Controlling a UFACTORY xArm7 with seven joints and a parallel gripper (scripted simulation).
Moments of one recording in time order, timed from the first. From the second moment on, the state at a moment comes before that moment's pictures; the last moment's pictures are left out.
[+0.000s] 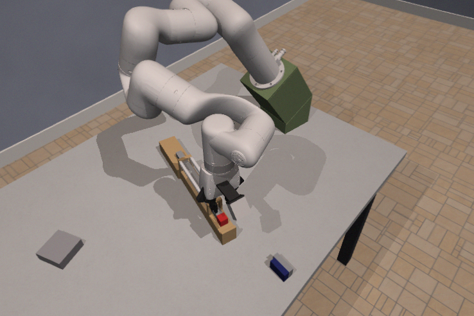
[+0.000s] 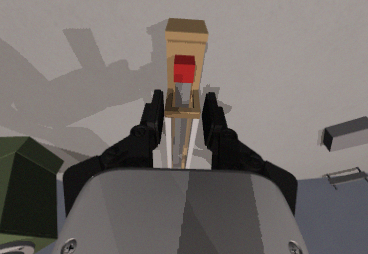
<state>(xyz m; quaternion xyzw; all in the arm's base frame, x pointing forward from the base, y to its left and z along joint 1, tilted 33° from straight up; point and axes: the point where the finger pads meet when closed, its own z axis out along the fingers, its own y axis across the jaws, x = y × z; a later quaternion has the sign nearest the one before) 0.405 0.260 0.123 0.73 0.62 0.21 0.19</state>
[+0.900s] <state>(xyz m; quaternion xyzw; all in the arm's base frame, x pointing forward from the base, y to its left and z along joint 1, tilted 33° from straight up) 0.438 0.259 0.072 0.73 0.62 0.21 0.19</state>
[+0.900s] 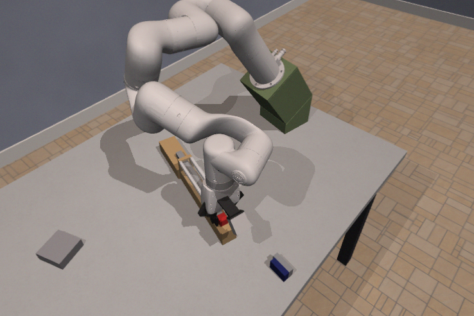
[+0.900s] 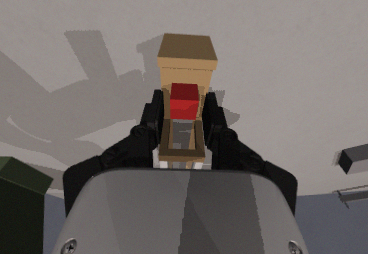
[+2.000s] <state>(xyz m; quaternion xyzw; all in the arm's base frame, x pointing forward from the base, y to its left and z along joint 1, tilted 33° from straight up) 0.443 0.259 0.064 0.73 0.62 0.21 0.19</state>
